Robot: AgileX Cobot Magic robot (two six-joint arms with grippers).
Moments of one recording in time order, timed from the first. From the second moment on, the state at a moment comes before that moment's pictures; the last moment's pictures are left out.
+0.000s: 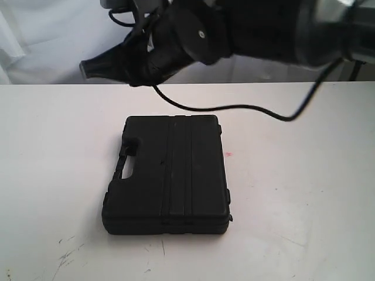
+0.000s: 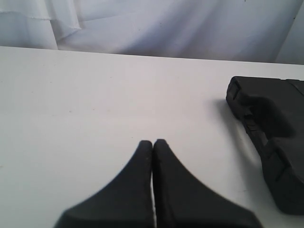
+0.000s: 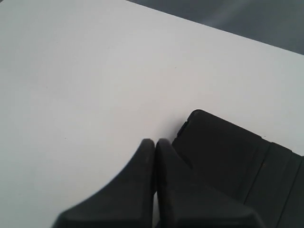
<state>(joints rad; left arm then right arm) -0.02 0.00 0.00 -0.02 0.36 -0.04 0.91 1.86 -1.59 -0.17 0.47 0.38</state>
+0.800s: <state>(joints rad) -0.02 0.00 0.00 -0.02 0.36 -0.04 0.71 1.26 -0.85 -0.35 0.07 0.37</state>
